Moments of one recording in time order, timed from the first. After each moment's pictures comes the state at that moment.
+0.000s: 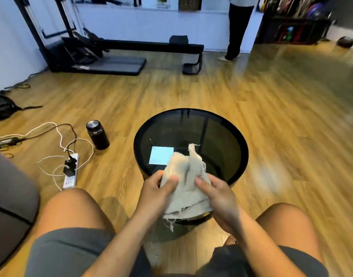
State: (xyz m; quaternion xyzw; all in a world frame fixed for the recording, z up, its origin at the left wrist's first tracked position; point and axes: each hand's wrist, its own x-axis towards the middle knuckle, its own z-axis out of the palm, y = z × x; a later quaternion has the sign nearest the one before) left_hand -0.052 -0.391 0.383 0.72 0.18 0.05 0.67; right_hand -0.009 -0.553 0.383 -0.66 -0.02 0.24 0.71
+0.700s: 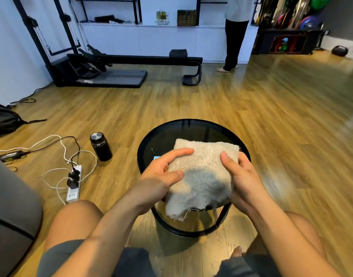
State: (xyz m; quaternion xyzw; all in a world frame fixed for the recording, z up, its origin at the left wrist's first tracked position) left_hand -0.034 -0.364 0.456 0.73 -0.03 -0.04 0.68; right_hand 0.029 -0.563 0.437 -0.55 0.05 0.11 0.83
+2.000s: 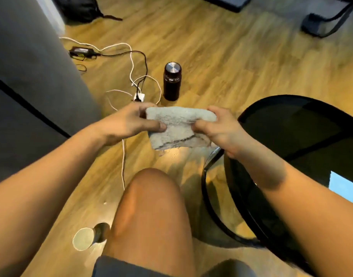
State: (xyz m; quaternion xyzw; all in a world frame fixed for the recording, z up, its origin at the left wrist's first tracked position) left_hand 0.007 -0.026 0.330 0.78 0.23 -0.02 0.58; right_hand 0.143 -0.206 0.351 -0.82 -0.23 0.32 0.42
